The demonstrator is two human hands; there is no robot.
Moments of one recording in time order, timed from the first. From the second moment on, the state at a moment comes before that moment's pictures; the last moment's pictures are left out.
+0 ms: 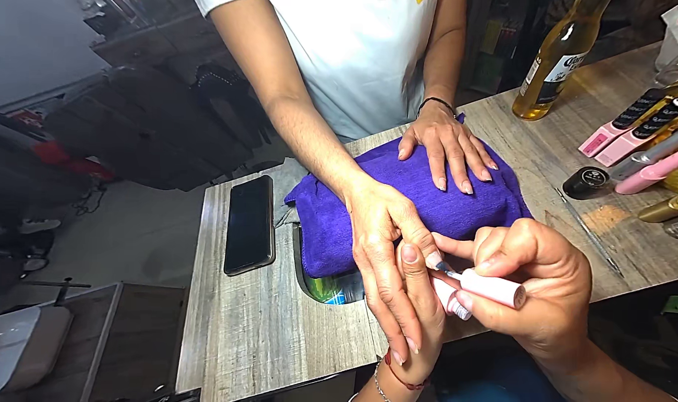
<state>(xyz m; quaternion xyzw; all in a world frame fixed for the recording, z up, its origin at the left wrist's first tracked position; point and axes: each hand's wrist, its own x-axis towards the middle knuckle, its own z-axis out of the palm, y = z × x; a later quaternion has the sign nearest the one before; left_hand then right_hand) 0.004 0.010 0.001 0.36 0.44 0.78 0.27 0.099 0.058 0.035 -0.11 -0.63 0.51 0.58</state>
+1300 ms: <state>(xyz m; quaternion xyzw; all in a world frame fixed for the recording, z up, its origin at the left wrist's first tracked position) 0.005 0.012 0.003 0.37 0.41 0.78 0.31 0.097 0.060 0.034 -0.10 -0.57 0.55 0.60</state>
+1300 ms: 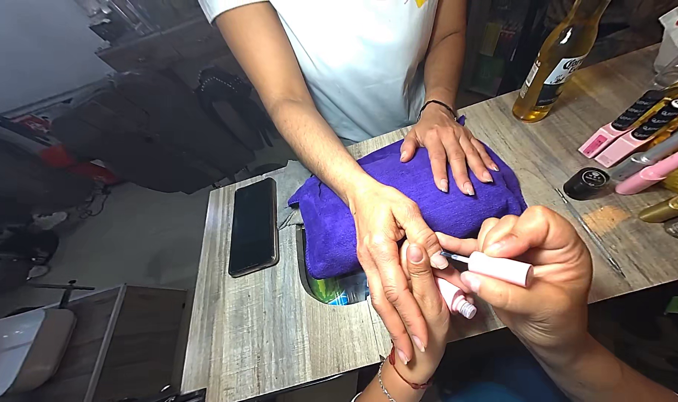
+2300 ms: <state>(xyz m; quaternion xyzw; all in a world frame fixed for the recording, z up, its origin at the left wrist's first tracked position) 0.002 0.005 0.006 0.39 0.34 0.77 0.37 0.123 0.037 0.018 -0.14 -0.76 0.30 0.57</state>
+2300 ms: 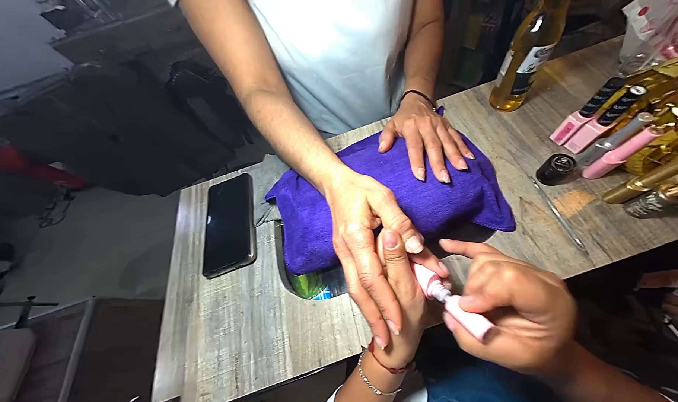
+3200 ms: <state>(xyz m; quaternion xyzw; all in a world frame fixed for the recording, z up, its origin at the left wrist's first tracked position) 0.004 0.012 0.010 0.37 0.35 0.77 0.38 0.208 0.020 -0.023 -0.29 -0.72 0.35 0.52</state>
